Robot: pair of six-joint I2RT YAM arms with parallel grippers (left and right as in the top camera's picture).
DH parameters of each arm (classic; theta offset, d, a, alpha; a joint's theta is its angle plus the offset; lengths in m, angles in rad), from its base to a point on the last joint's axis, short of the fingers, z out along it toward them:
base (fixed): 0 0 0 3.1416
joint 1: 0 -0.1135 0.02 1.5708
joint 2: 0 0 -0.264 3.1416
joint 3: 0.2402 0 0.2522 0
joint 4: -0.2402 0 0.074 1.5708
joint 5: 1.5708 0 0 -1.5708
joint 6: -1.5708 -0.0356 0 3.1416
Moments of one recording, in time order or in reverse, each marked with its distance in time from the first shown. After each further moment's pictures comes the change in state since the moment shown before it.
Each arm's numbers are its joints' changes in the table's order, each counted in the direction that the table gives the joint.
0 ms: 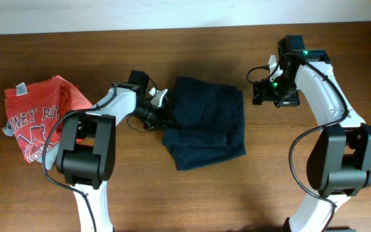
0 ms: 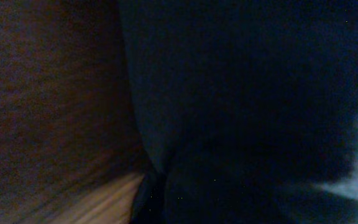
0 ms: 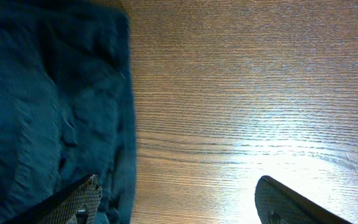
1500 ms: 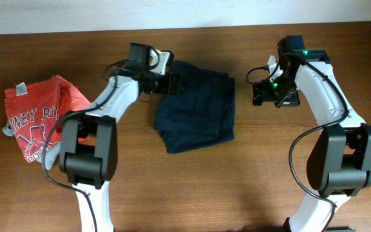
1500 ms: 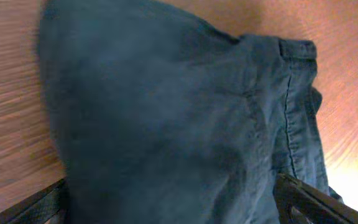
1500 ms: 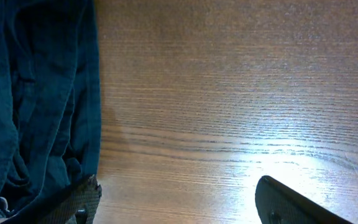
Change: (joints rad) left arm 0.037 0.013 0.181 0.343 -0.255 -0.042; right arm 0.000 0.000 0.000 -0.011 0.000 0.019
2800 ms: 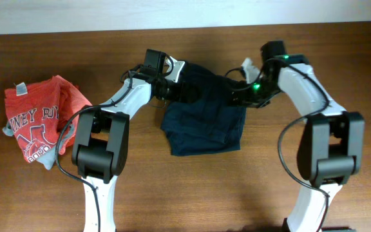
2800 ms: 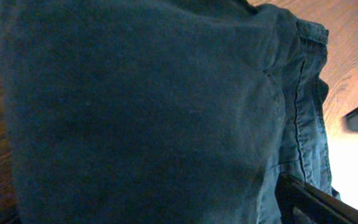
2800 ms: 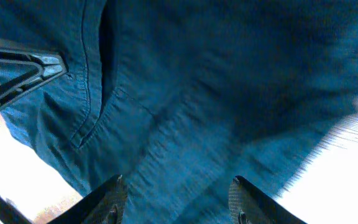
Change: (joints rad) left arm 0.056 0.083 0.028 -0.013 0.129 -0.018; right arm -0.080 0.102 -0.032 0.149 -0.401 0.045
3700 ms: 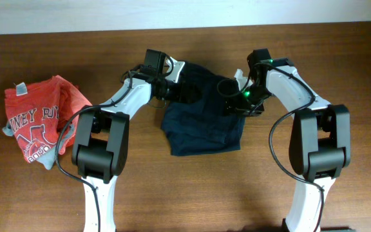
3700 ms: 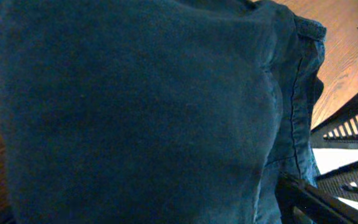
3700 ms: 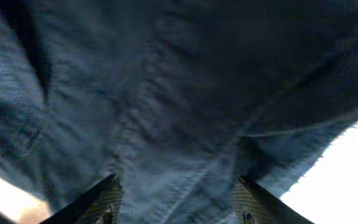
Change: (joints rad) left arm 0.000 0.000 0.002 -0.015 0.007 0.000; right arm -0.044 0.061 -0.003 -0.048 0.105 -0.066
